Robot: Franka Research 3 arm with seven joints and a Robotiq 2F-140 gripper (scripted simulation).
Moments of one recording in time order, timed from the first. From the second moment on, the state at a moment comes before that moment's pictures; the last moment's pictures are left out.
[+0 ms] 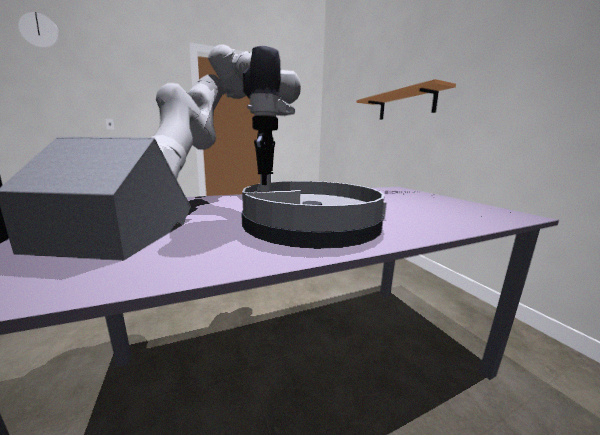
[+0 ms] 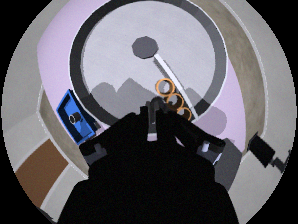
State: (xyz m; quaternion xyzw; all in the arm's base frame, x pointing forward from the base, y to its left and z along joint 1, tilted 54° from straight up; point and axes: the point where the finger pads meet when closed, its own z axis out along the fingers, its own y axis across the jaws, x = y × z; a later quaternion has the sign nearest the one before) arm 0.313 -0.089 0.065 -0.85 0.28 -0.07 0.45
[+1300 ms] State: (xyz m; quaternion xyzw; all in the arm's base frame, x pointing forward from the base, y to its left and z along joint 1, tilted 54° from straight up) arm 0.304 -0.106 0.079 -0.85 0.27 -0.08 0.45
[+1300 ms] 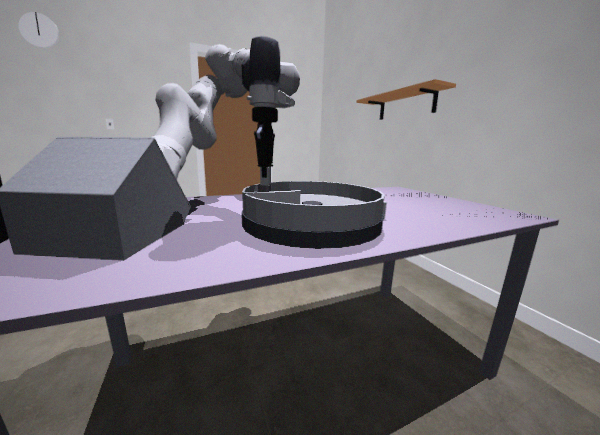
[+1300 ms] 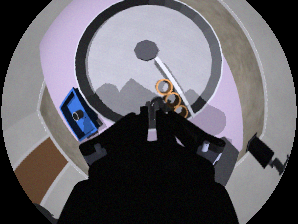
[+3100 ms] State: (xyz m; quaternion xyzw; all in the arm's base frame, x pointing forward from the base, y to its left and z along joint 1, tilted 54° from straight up) arm 0.283 -0.144 0.110 -0.85 0.27 -0.08 0.45
